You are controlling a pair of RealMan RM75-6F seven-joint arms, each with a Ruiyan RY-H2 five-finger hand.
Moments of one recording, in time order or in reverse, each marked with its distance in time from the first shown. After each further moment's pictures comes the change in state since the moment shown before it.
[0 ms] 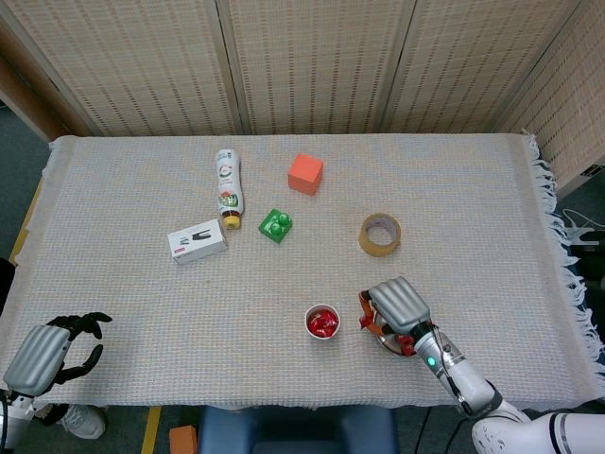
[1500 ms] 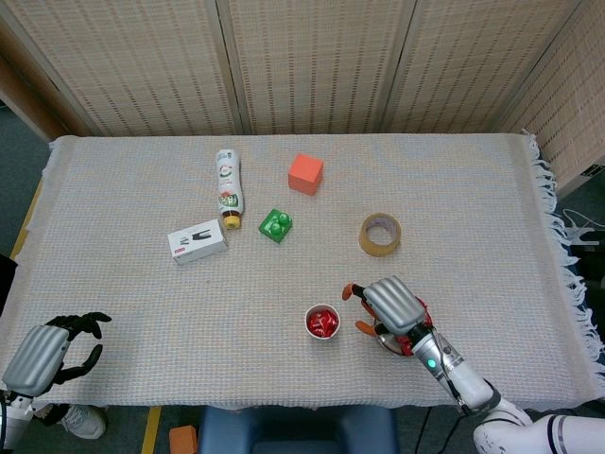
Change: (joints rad) left arm 0.000 0.000 0.000 0.003 0.005 0.004 -0.008; right arm -0.062 -0.042 0.012 0.101 -0.235 0.039 0.212
